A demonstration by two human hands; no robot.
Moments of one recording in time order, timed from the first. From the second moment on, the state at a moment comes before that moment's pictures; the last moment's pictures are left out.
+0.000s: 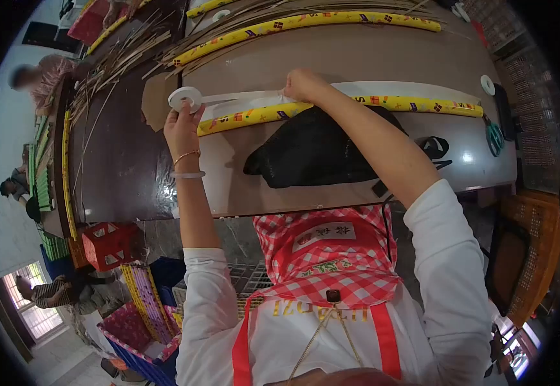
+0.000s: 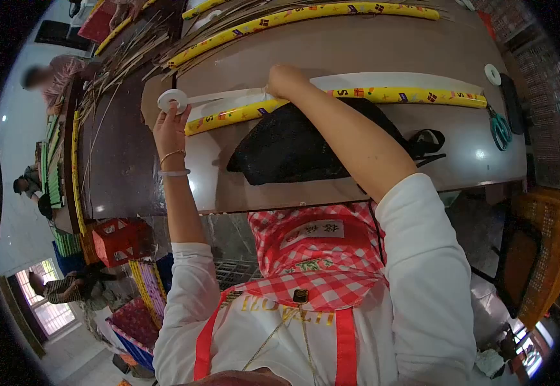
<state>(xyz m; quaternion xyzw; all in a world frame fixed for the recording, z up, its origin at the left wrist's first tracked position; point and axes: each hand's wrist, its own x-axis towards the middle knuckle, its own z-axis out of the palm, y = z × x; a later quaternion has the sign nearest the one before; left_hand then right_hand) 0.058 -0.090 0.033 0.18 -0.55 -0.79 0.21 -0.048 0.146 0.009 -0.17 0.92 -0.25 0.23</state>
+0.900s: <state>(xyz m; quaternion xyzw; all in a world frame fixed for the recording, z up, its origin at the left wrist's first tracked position) 0.051 -0.125 0.020 0.18 -0.58 -0.78 0.17 -0.031 0.140 0.007 -0.11 0.94 -0.29 0.12</state>
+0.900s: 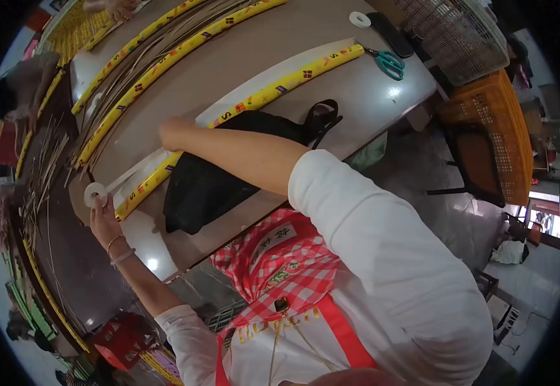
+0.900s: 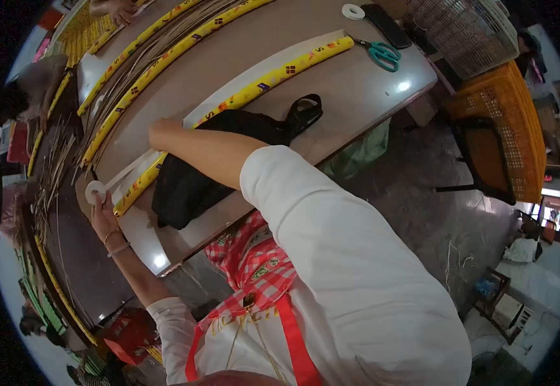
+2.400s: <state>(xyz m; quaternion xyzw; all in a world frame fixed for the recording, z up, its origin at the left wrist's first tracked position) 0.051 -0.114 0.028 0.21 -0.54 -0.80 0.16 -0.052 0.147 0.002 -0.17 0.92 -0.25 0.24</state>
